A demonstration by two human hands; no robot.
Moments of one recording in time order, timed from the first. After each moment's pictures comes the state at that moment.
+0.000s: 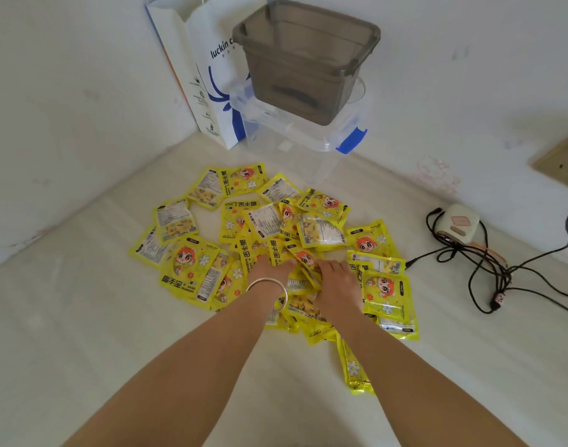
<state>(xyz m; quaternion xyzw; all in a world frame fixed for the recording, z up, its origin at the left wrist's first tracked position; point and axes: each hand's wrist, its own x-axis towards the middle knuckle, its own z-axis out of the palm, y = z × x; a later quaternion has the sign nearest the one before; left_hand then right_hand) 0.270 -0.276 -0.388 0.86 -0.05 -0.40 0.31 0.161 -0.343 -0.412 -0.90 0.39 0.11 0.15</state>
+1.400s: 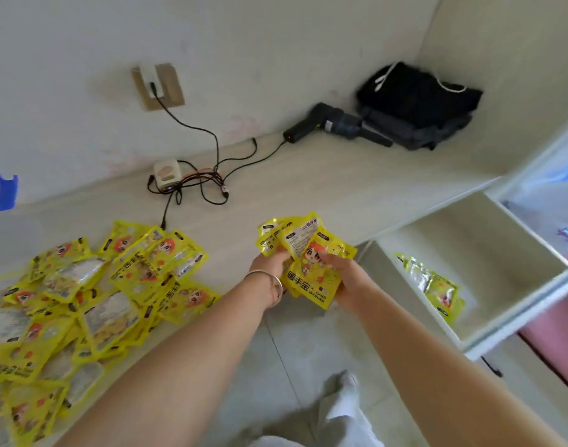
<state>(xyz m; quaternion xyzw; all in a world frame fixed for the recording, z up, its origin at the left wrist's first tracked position) -0.040 -0.251 -0.355 0.61 -0.29 -0.70 0.24 -0.173 -0.197 -0.387 -0.08 0.54 -0.52 0.66</state>
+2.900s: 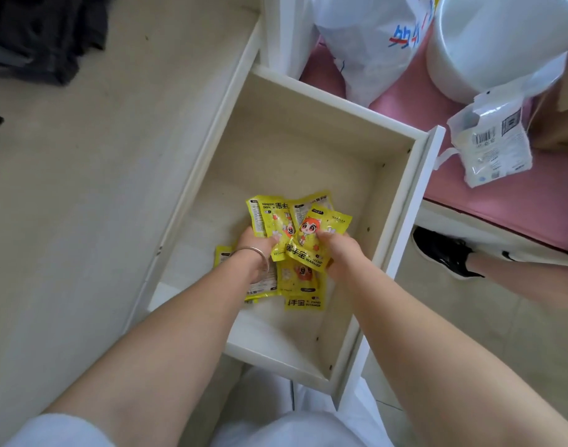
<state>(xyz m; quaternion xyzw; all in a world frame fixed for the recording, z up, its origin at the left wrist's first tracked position) -0.498 -0.234 -0.581 0.59 -0.53 -0.58 -0.19 -0.558 -0.107 -0.580 0.42 0.59 -0.55 0.42</state>
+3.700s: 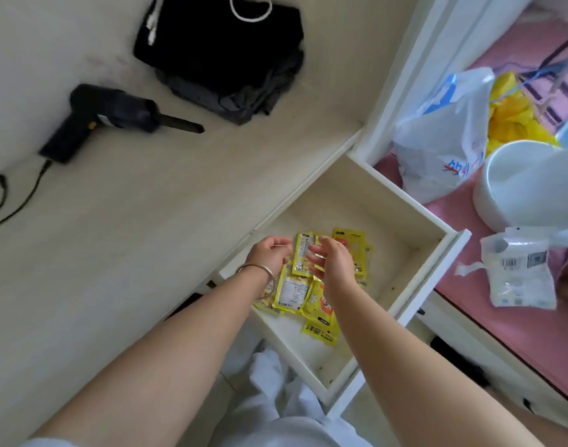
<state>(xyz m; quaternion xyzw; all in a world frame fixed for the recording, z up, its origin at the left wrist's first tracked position) -0.434 -0.255 -0.460 0.55 -0.54 -0.63 0.00 -0.511 -0.166 -0.456 0.16 0.66 -0.60 0.43</state>
